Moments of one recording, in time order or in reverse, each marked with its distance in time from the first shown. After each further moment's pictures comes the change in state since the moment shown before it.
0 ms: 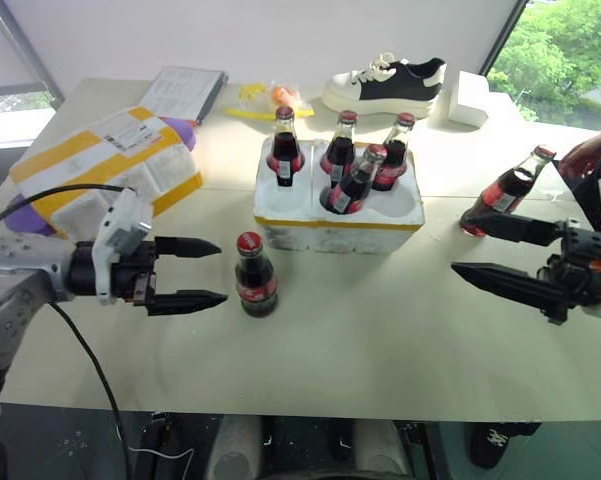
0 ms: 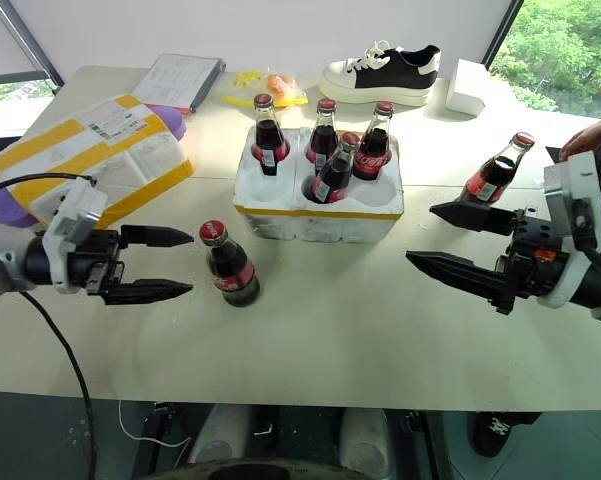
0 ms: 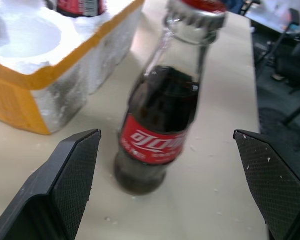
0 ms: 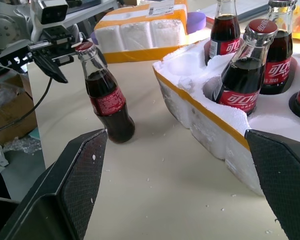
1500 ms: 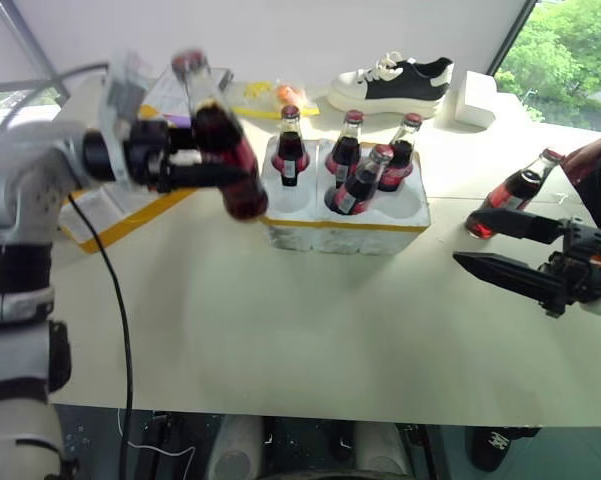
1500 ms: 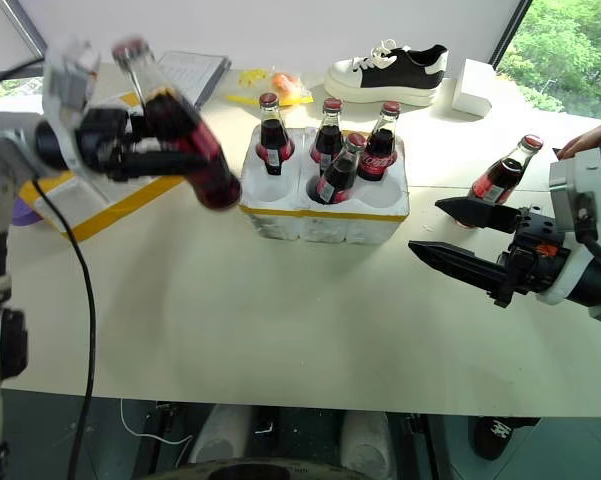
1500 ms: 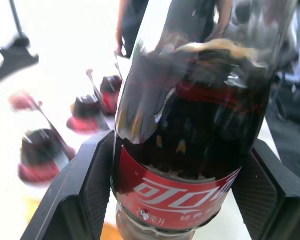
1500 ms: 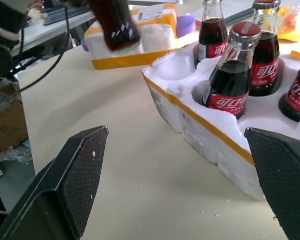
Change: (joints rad) left arm -0.783 -0.185 -0.181 0.630 0.096 0.011 -0.151; right arm -0.021 0.063 -0.009 -0.006 0.002 0.035 -0.068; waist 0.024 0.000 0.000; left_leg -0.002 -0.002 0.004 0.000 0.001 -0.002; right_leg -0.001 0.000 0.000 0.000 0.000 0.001
